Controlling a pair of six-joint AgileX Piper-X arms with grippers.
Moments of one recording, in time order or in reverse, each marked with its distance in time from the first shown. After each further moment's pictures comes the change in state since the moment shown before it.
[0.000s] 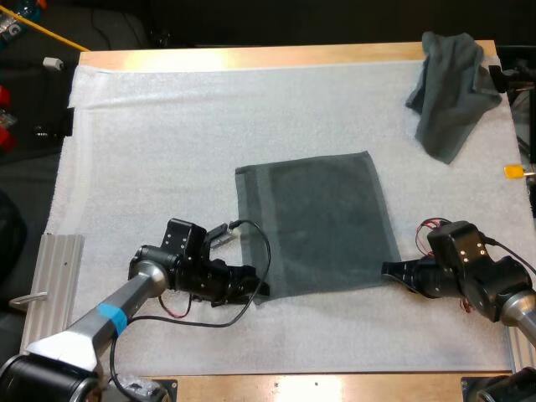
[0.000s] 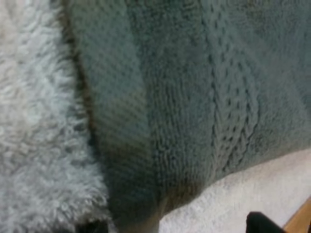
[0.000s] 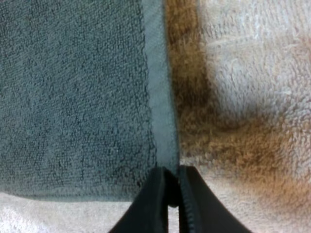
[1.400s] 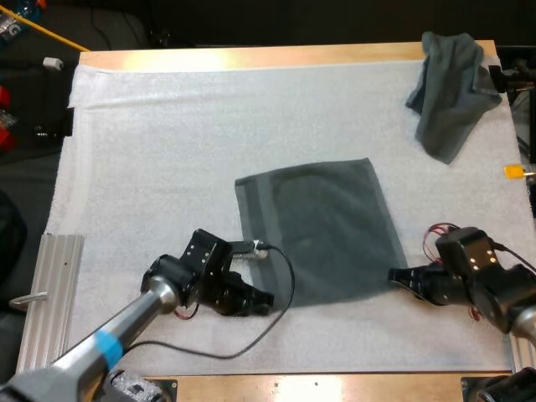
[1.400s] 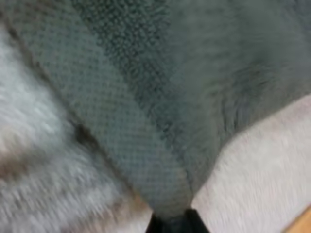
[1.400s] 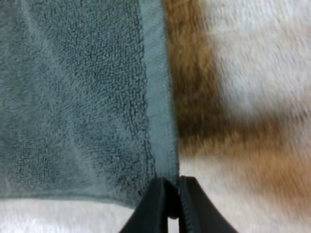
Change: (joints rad) left arm -0.228 -0.186 -0.007 0.148 -0.211 0.058; right arm 0.000 -0.137 0.000 0.128 0.001 0.000
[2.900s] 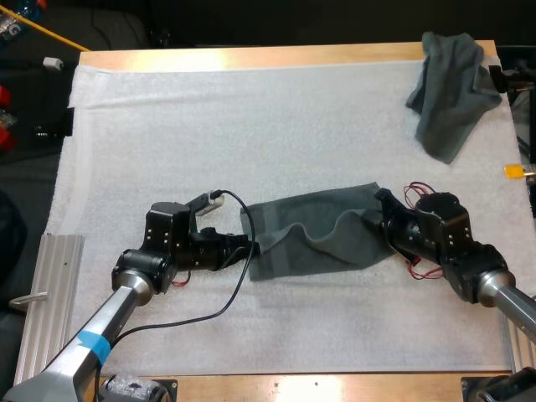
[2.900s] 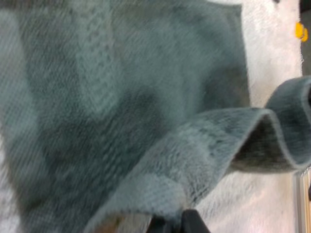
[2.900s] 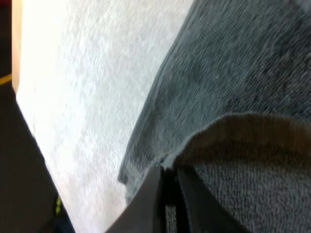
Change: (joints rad) left arm 0.283 0.014 0.001 -0.425 0.163 -0.211; right arm 0.000 0.359 0.000 -0.811 -0.057 0.766
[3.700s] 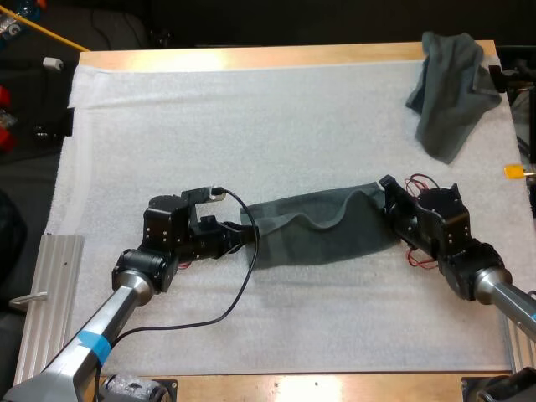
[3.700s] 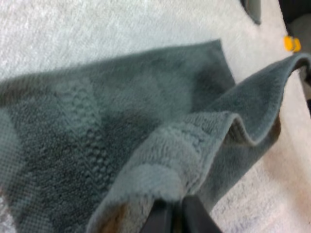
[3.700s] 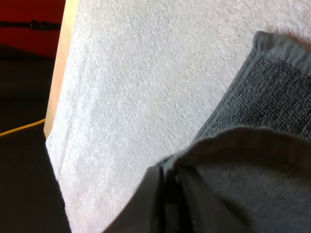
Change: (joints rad) left arm 0.000 0.000 0.000 -0.125 -0.062 0.099; right arm 0.000 0.021 0.000 -0.132 0.140 -0.038
